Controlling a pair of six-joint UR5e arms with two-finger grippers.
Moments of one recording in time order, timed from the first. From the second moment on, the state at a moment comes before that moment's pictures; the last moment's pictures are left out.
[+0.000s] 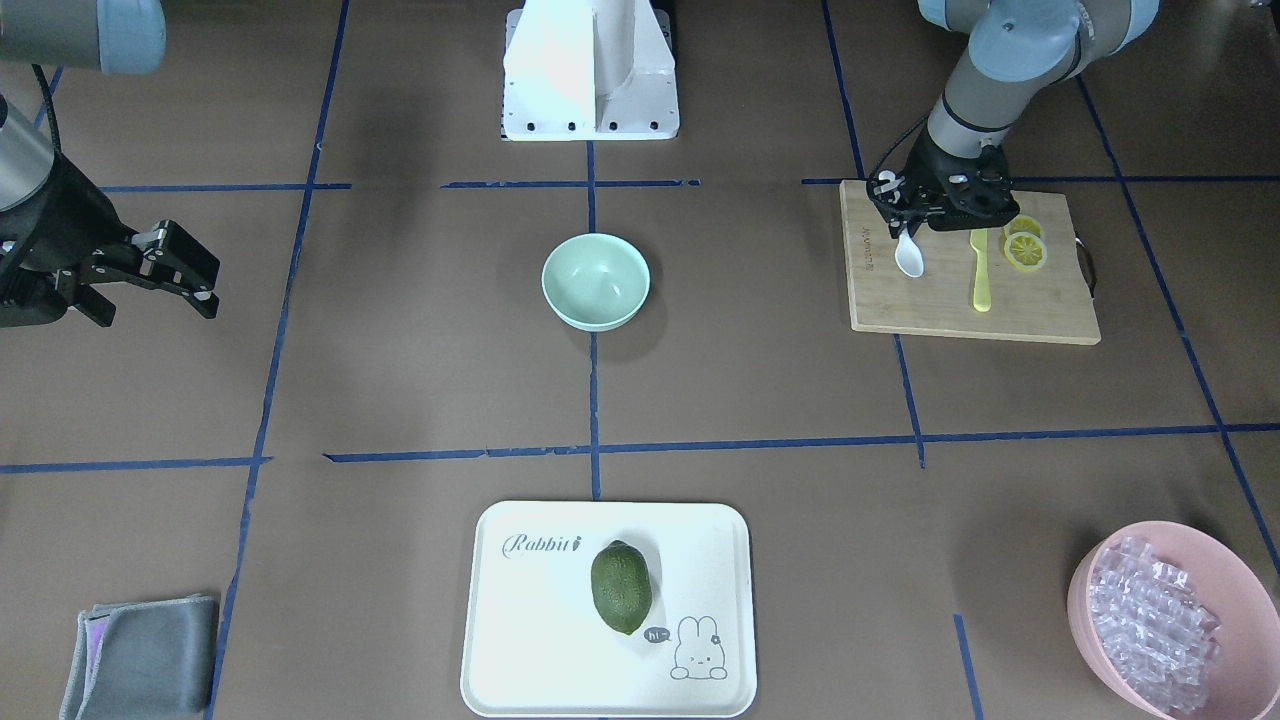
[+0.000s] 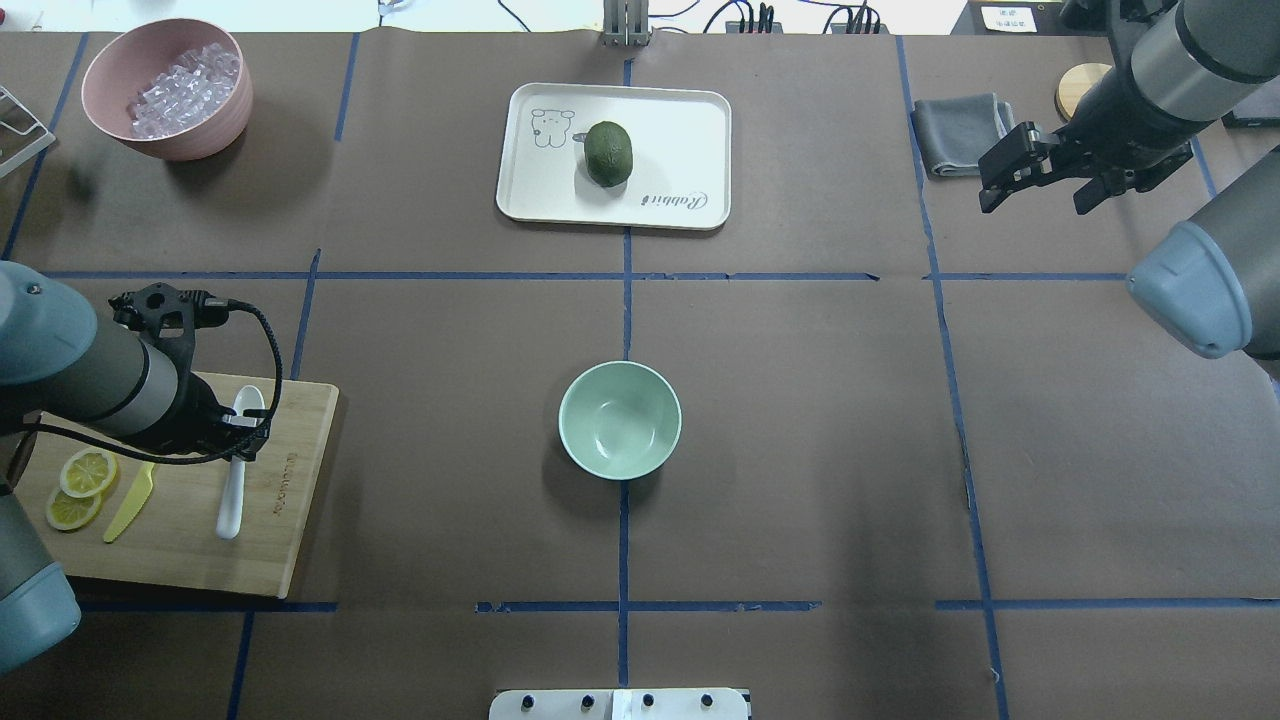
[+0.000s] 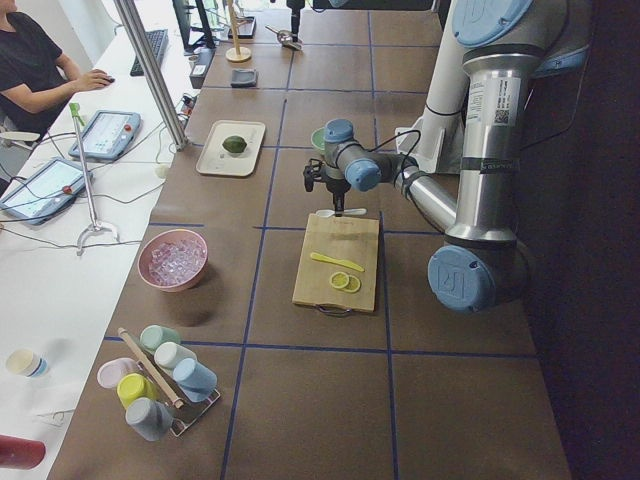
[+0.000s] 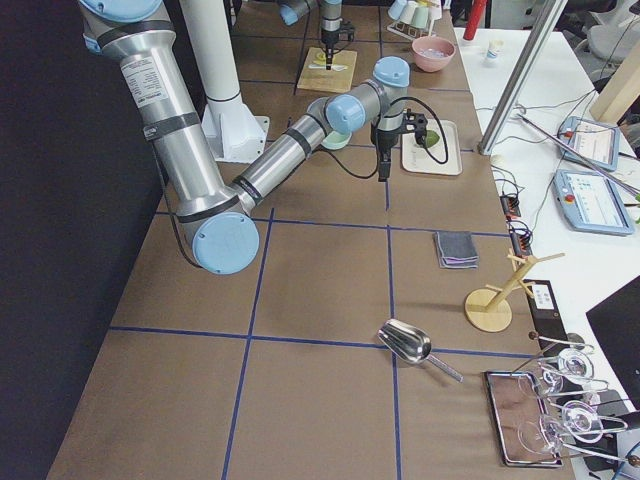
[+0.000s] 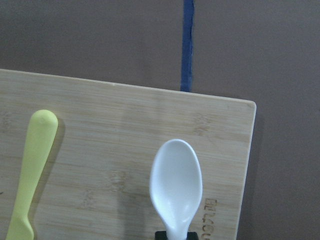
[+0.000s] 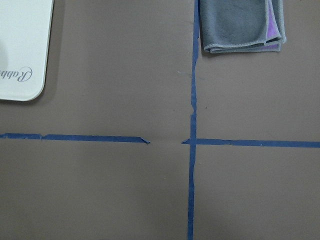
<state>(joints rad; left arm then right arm) -0.65 -1.64 -2.07 -1.66 -2.01 -1.13 1.08 -1.20 1.95 -1.77 2.23 0.70</state>
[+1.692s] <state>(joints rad) -0.46 -2.37 -1.67 -1.53 -2.01 -1.58 1.42 -1.49 1.85 -1.76 2.40 0.08</state>
